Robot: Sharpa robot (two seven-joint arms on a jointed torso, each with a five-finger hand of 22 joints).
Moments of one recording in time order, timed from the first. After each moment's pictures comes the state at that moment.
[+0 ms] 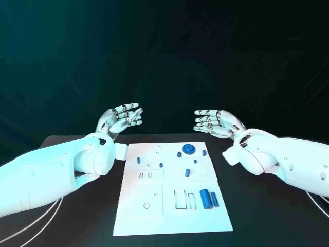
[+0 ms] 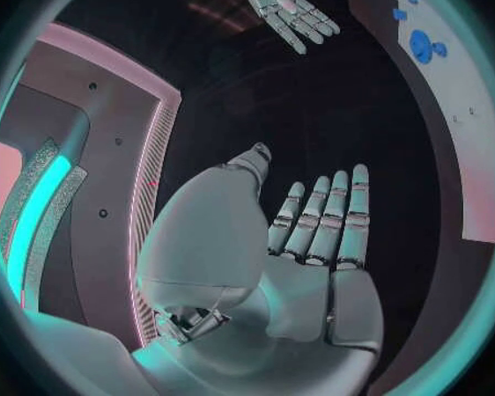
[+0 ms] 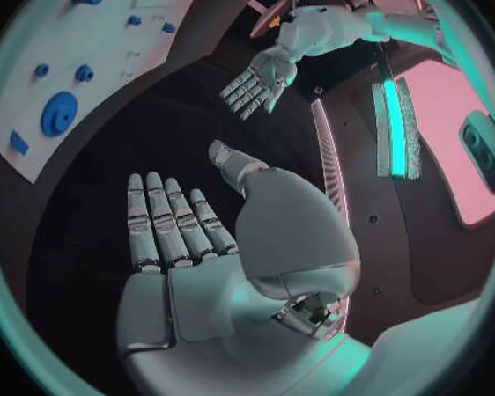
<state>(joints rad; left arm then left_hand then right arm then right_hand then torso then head) 1.20 -0.76 -0.04 1.41 -0.06 -0.50 0.47 1.42 -0.09 0.27 0.27 0.05 0.57 0.16 0.17 0.13 0.71 0.25 0.12 0.06 0.71 0.22 0.20 0.14 0.15 0.70 0.29 0.22 0.10 1.28 -0.79 -0.16 1.37 -0.54 -0.42 0.32 1.23 -0.03 0.44 -0.11 0.06 0.50 0.16 0.14 0.09 0.65 0.24 0.08 0.05 0.67 0.21 0.13 0.09 0.14 0.58 0.29 0.10 0.06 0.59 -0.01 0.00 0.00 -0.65</state>
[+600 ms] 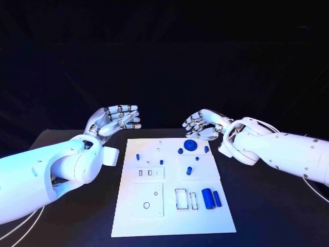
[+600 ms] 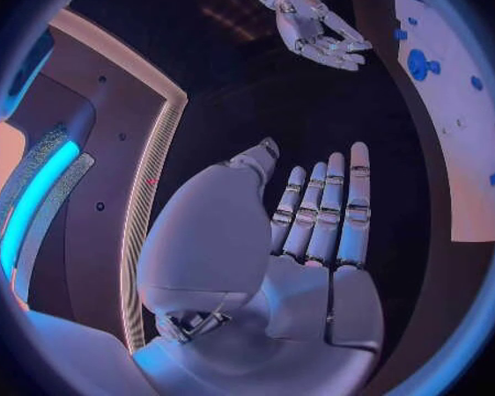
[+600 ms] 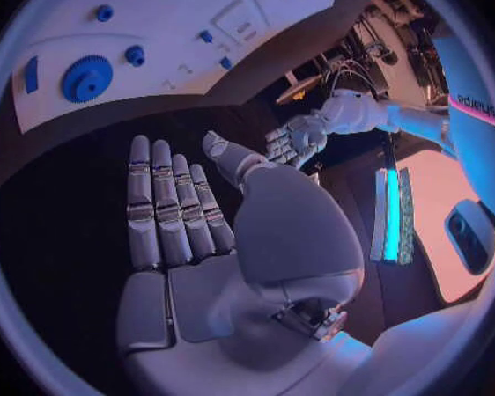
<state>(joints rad) 1.23 -0.89 -0.02 1.60 -0.10 -0.44 0.46 1.47 -0.12 0.32 0.23 0.05 0.75 0.20 0.23 0.16 0.90 0.21 0.10 0.07 0.90 0.16 0.27 0.24 0.17 0.93 0.25 0.32 0.12 1.34 -0.73 -0.16 1.32 -1.13 -0.37 0.17 1.30 -0.10 0.47 -0.13 0.06 0.88 0.20 0.22 0.15 1.04 0.16 0.08 0.07 1.13 0.10 0.25 0.19 0.17 1.09 0.19 0.24 0.11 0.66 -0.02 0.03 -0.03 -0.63</state>
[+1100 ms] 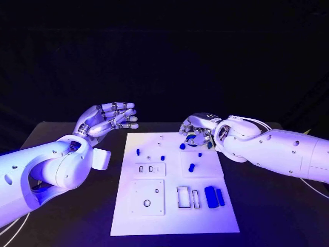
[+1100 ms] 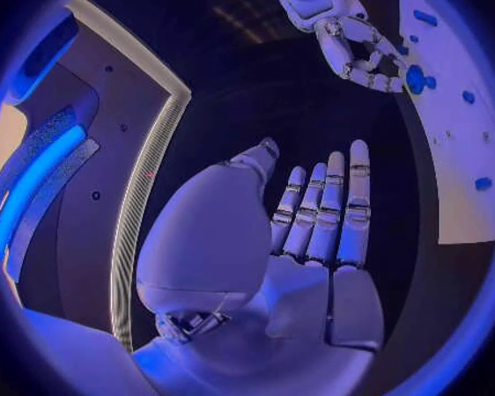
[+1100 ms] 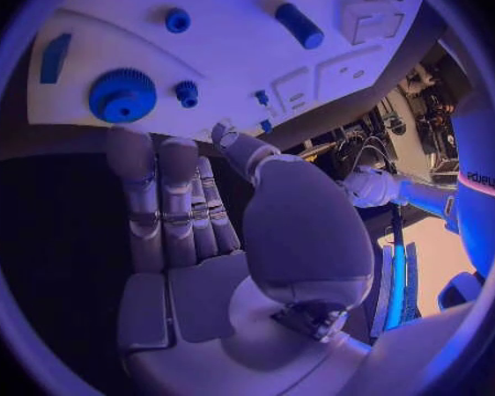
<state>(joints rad) 1.25 -0.96 0.00 1.71 -0.11 -0.39 0.44 1.47 -0.12 0.32 0.23 0.05 0.75 0.20 0.23 0.16 0.90 0.21 0.10 0.07 0.91 0.16 0.27 0.25 0.17 0.94 0.24 0.34 0.13 1.34 -0.69 -0.16 1.28 -1.46 -0.31 0.03 1.25 -0.20 0.52 -0.08 0.10 0.95 0.15 0.22 0.27 1.11 0.09 0.07 0.14 1.46 0.00 0.85 0.79 0.14 1.39 0.08 0.93 0.74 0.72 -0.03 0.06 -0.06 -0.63</state>
